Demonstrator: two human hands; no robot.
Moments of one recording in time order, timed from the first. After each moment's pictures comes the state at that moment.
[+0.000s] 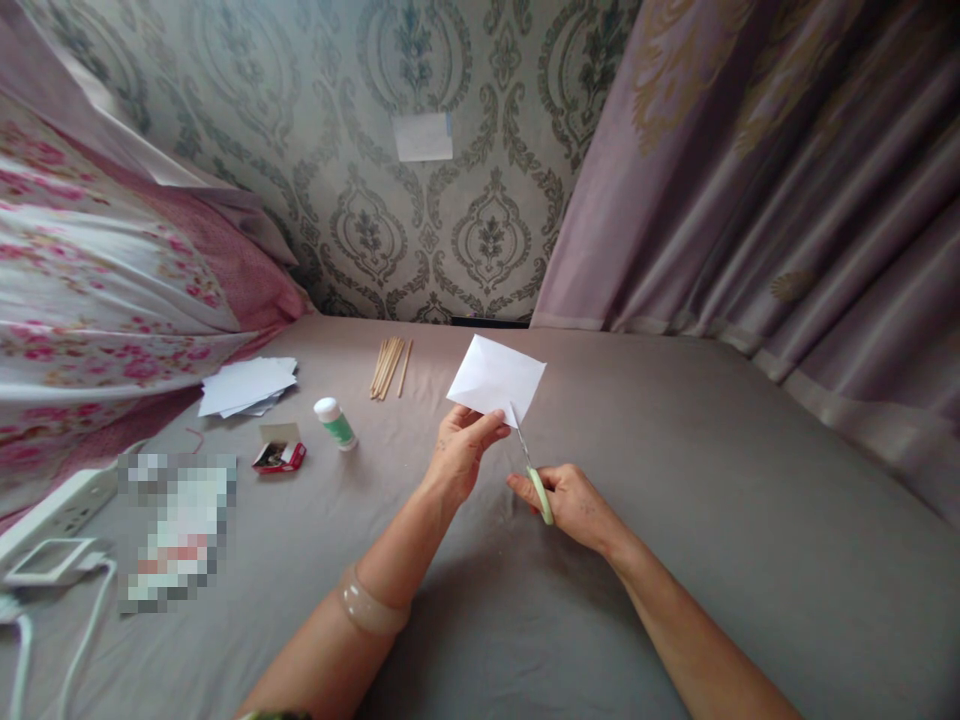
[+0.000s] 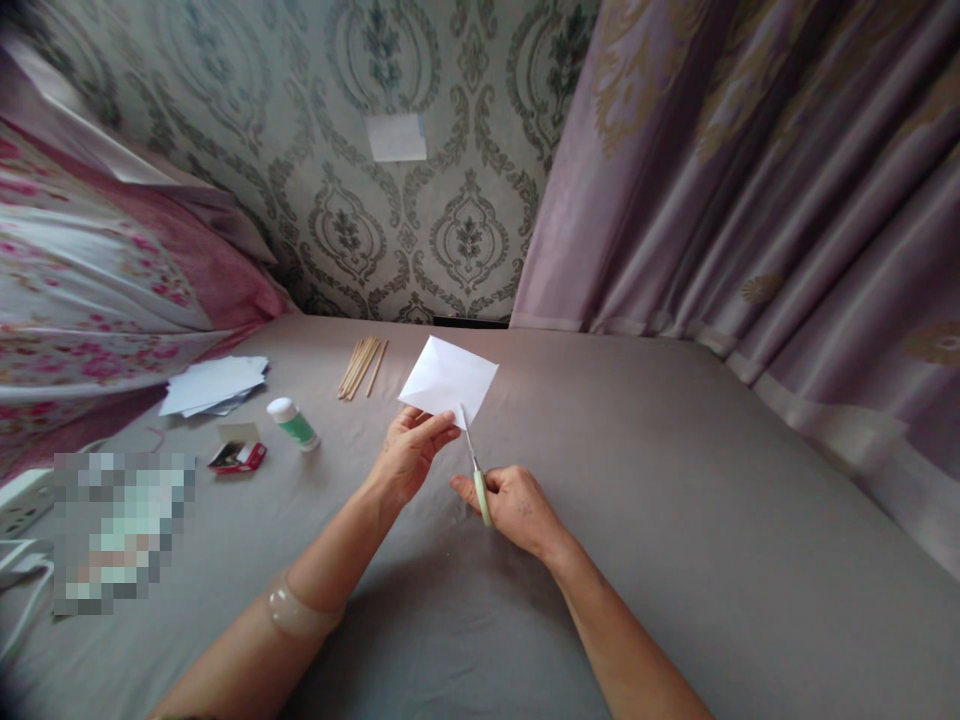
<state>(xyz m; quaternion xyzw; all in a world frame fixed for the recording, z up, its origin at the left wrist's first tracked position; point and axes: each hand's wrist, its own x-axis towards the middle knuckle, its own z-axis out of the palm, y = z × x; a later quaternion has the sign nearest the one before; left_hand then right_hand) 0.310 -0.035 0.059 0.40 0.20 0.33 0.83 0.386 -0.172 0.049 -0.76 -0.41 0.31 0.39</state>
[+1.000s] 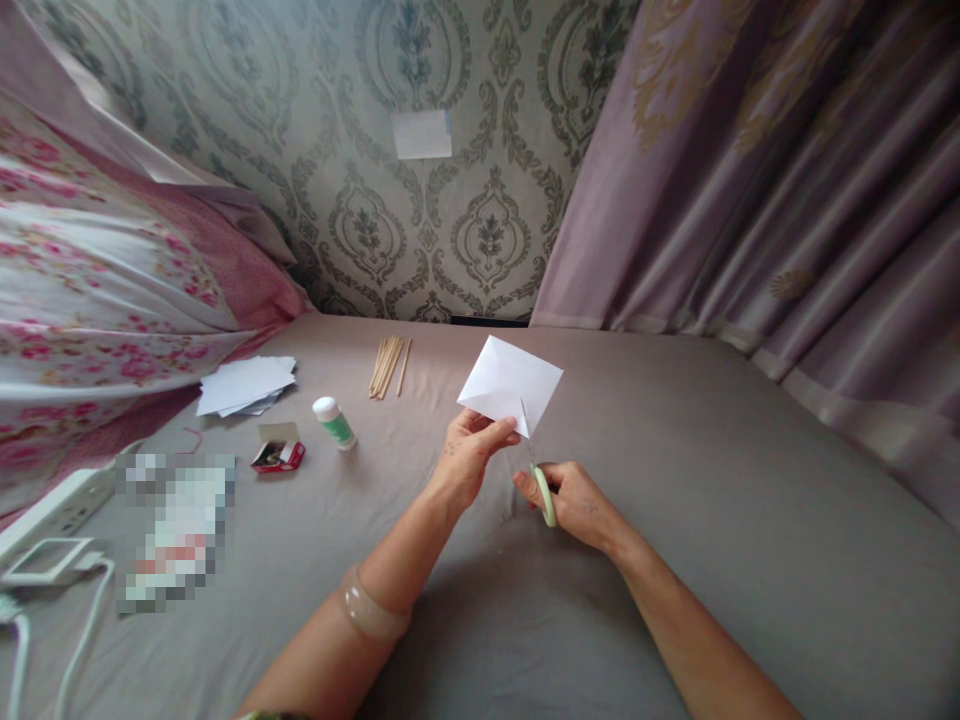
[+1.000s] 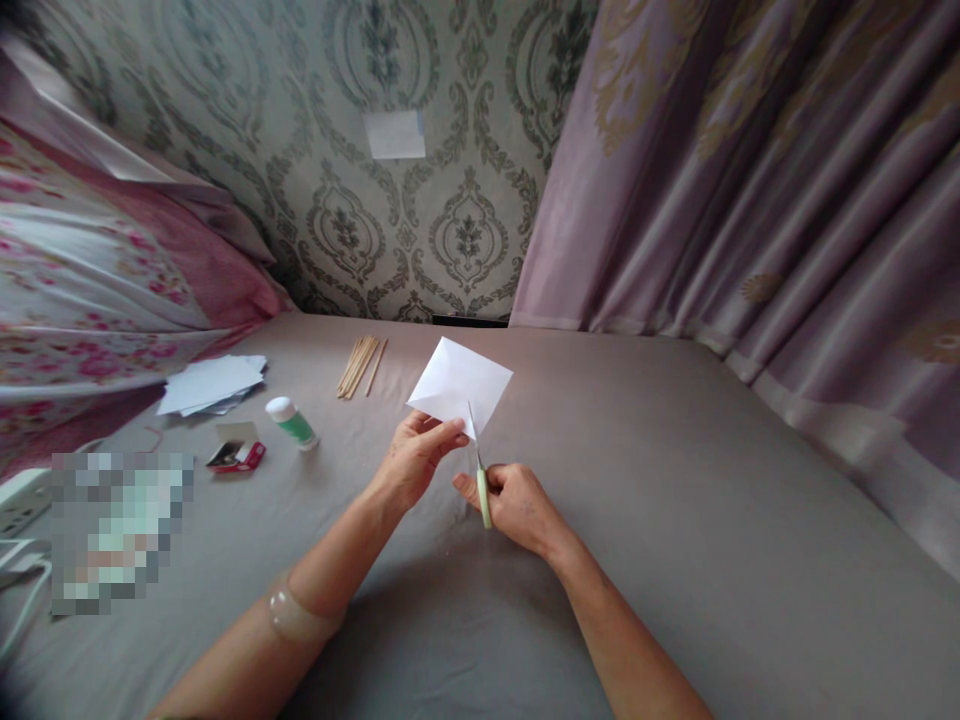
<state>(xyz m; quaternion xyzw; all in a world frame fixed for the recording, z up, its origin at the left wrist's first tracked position) 0.308 -0.045 0.063 0.43 0.19 0.30 0.83 0.388 -0.175 0.051 -0.74 -0.43 0.31 0.41</state>
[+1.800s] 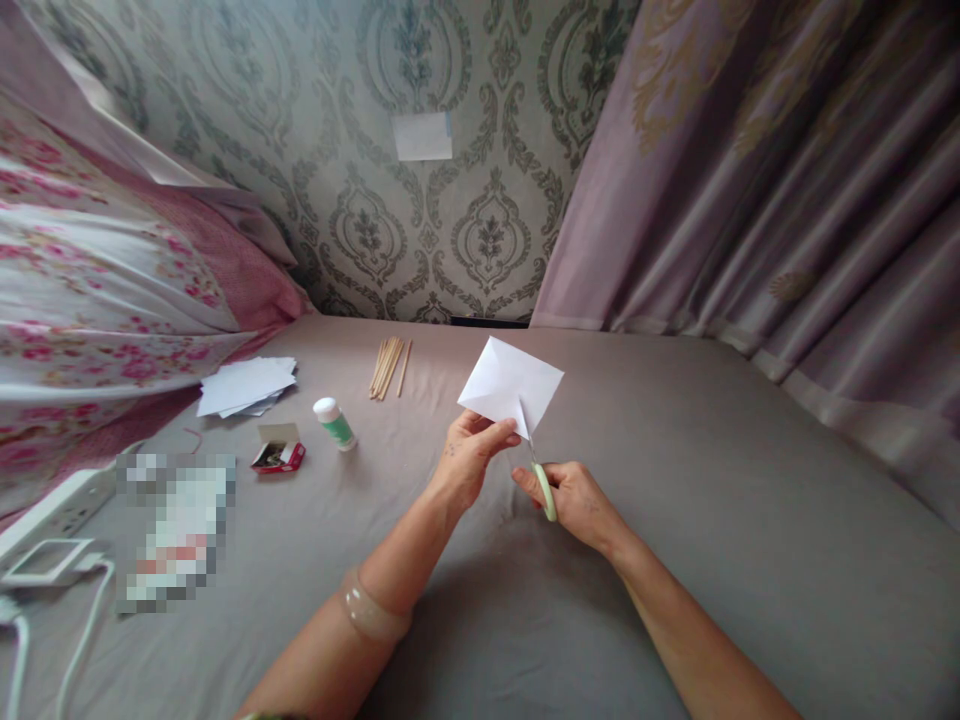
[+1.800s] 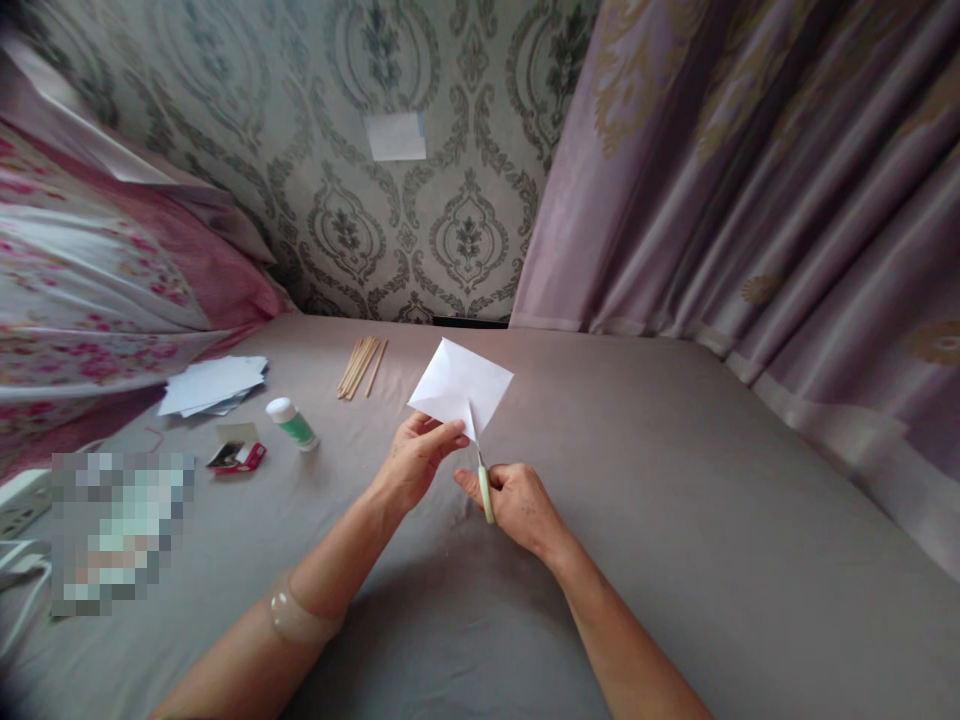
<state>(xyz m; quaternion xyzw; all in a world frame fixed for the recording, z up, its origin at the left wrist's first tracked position) 0.309 -0.045 0.062 0.42 0.20 0.30 0.83 0.390 -0.173 0.044 -0.77 -0.40 0.27 0.41</state>
